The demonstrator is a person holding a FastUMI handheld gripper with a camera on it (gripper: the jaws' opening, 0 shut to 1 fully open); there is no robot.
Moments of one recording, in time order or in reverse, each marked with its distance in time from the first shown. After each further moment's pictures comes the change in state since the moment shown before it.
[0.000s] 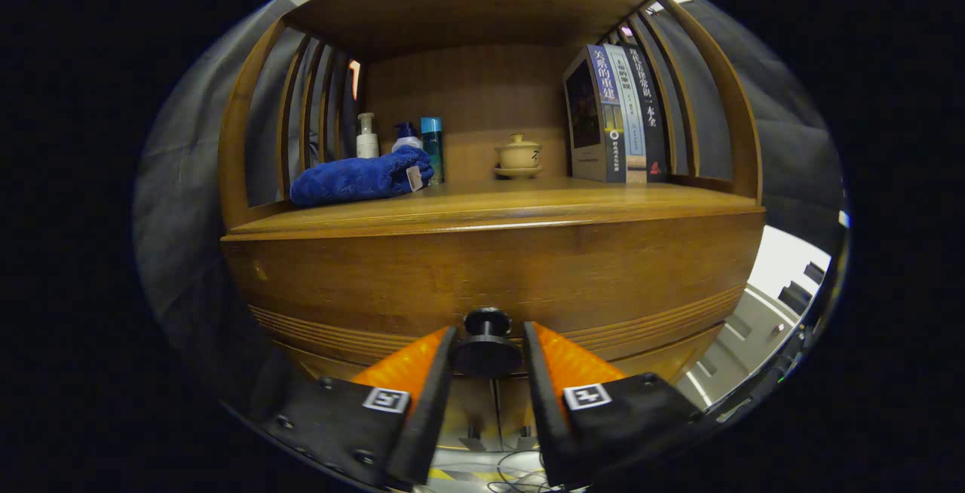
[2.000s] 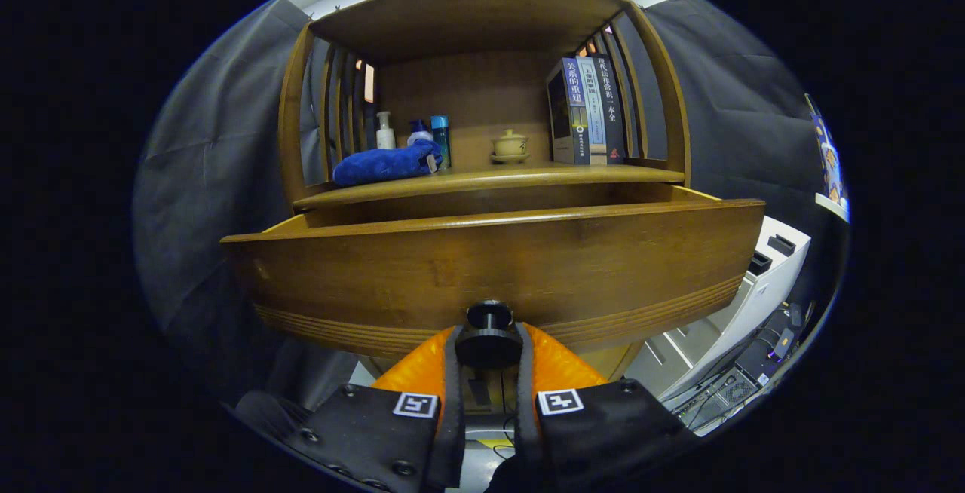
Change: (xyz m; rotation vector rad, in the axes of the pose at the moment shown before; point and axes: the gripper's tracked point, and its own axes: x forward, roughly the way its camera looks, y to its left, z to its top) arm -0.121 0.003 -0.038 -0.007 0.043 -0.012
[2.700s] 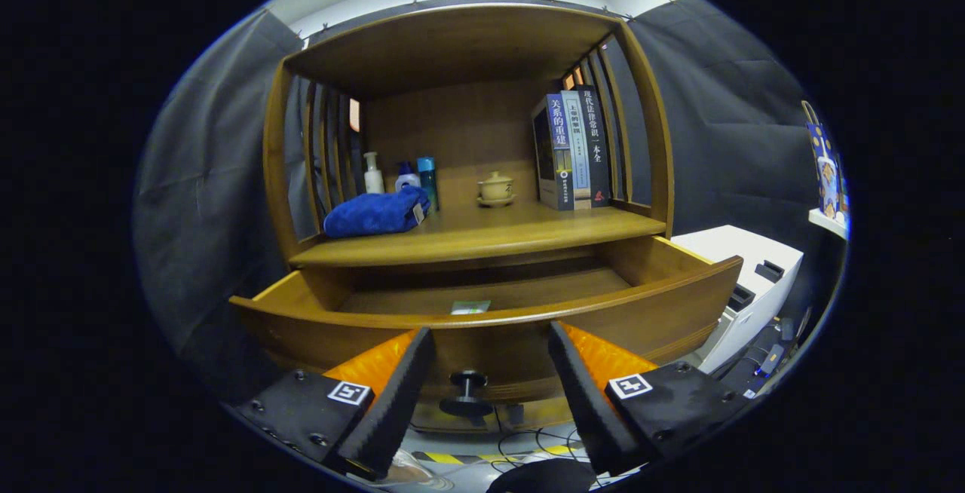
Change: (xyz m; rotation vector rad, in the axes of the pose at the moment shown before) arm -0.014 -0.021 0.082 0.055 -0.088 -0.025
